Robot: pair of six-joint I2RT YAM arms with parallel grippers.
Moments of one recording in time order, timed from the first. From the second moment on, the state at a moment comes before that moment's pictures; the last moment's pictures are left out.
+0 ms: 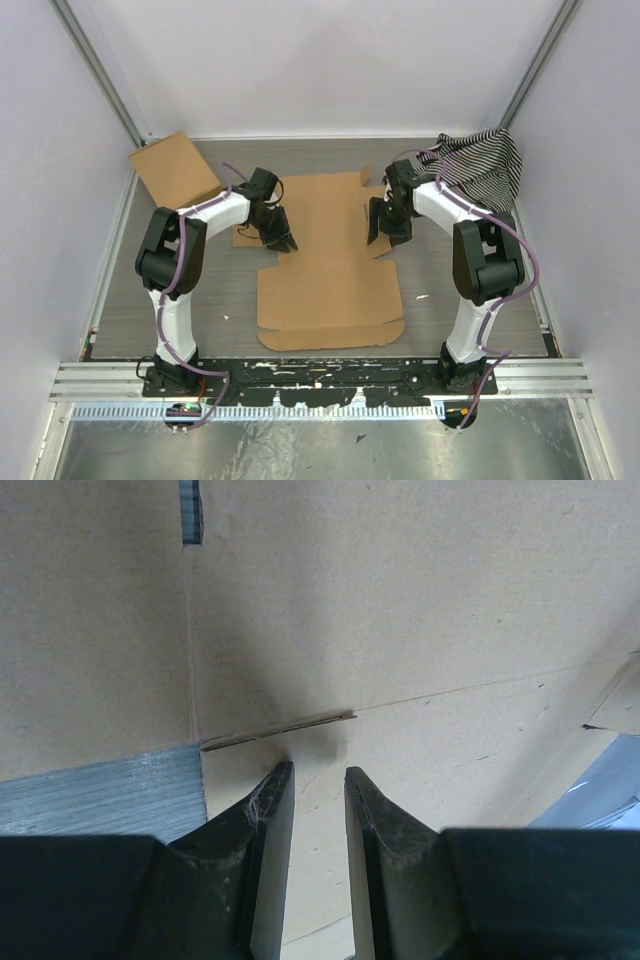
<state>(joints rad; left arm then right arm) -0.42 2.00 1.35 -0.57 0.32 -0.72 0.27 1.86 1.34 -0.74 -0.16 0.31</state>
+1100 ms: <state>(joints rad) -0.42 2.00 1.37 -0.60 0.30 -0.69 0.38 1.99 1.40 -0.67 -0.29 0.33</state>
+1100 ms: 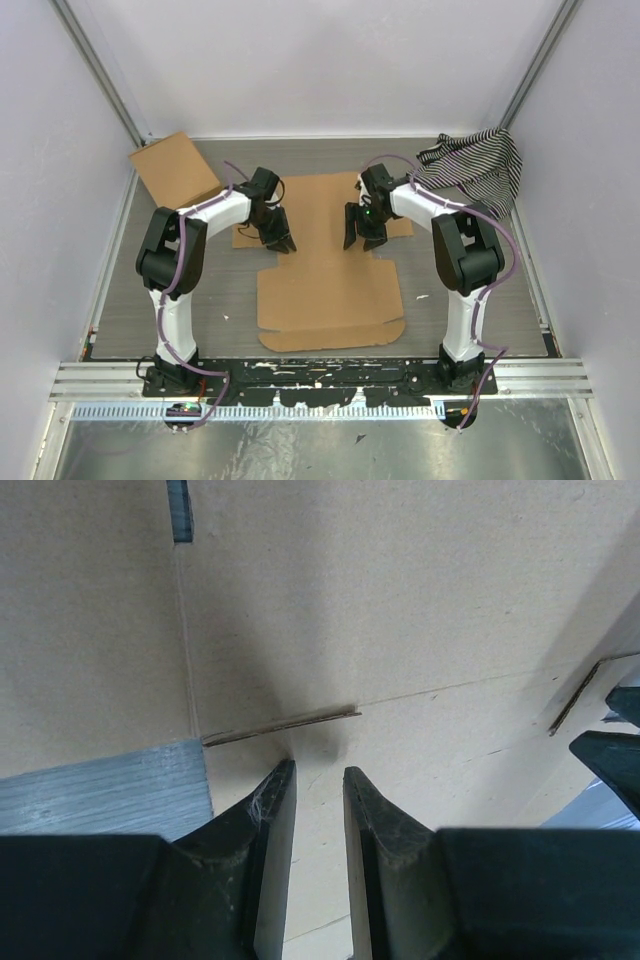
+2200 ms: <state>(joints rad) -0.28 2.48 2.41 -1.05 -0.05 -0.56 0.21 1.88 1.60 -0.72 -0.08 0.32</state>
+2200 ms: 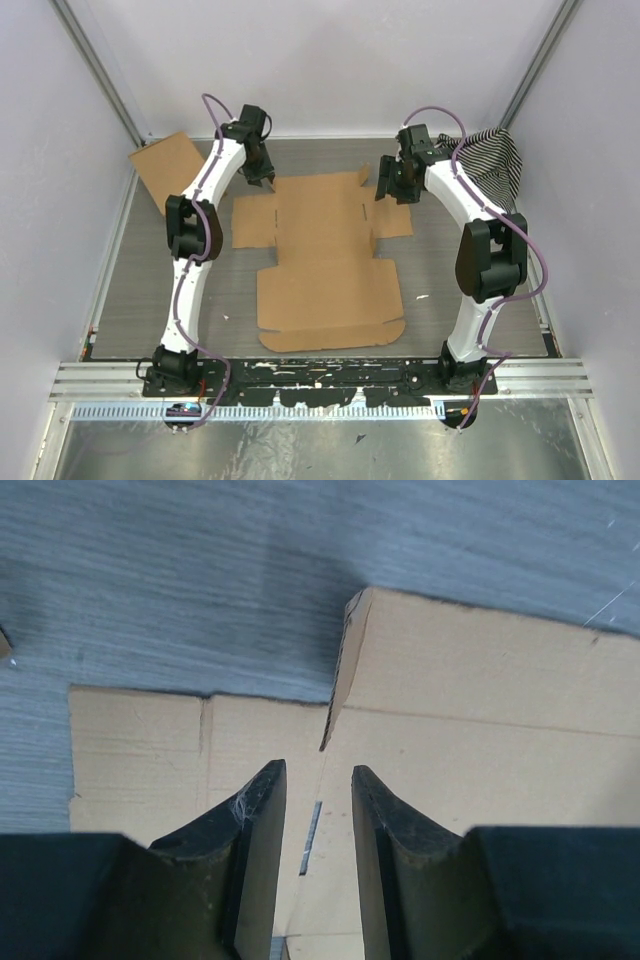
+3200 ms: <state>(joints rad) -0.24 2.56 2.43 -0.82 0.01 -0.58 0.20 1.88 1.59 -0.71 -0.16 0.33</state>
